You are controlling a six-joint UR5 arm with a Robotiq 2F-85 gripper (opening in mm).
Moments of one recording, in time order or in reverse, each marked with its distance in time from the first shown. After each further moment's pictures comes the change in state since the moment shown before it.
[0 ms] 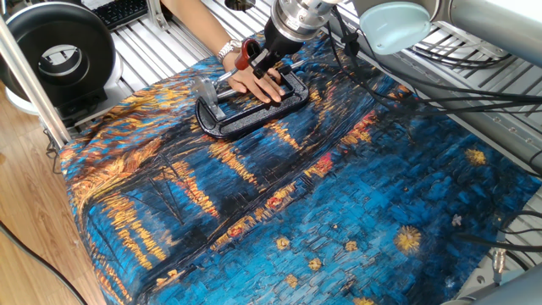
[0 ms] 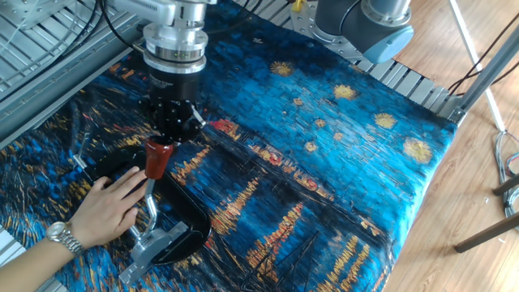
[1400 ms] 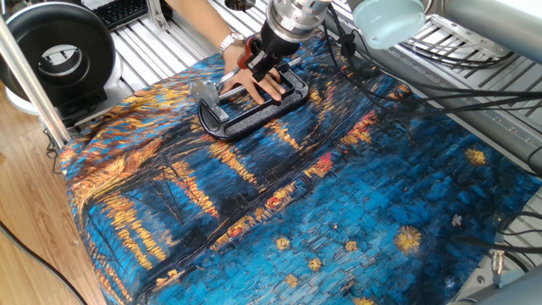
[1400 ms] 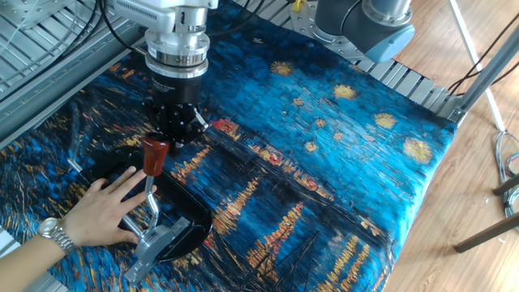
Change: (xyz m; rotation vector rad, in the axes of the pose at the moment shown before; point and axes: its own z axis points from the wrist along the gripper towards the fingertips) arm 0.010 0.005 0.002 0.005 0.058 0.014
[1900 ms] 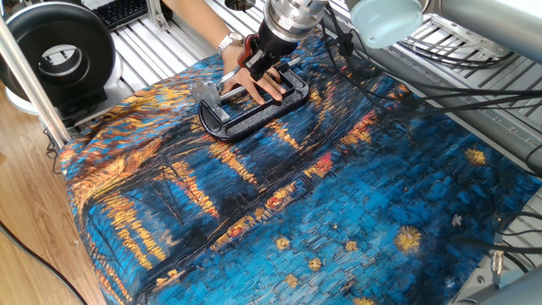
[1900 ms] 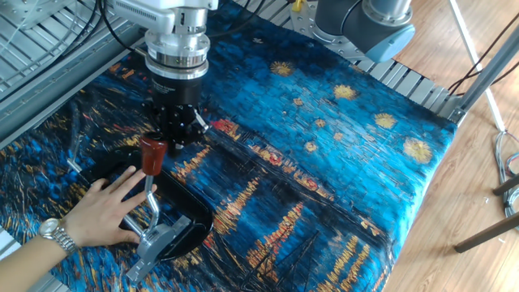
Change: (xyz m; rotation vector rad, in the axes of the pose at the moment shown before) arm -0.007 0.003 -0.001 0.015 -0.013 -0.018
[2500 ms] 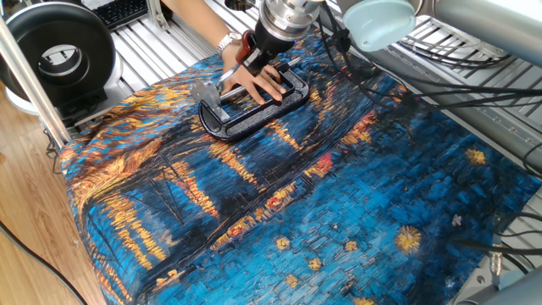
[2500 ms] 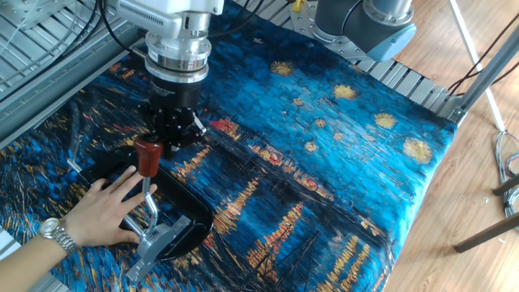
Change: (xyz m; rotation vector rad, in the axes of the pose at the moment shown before) arm -0.010 -0.005 0.002 0.038 -0.024 -0.056
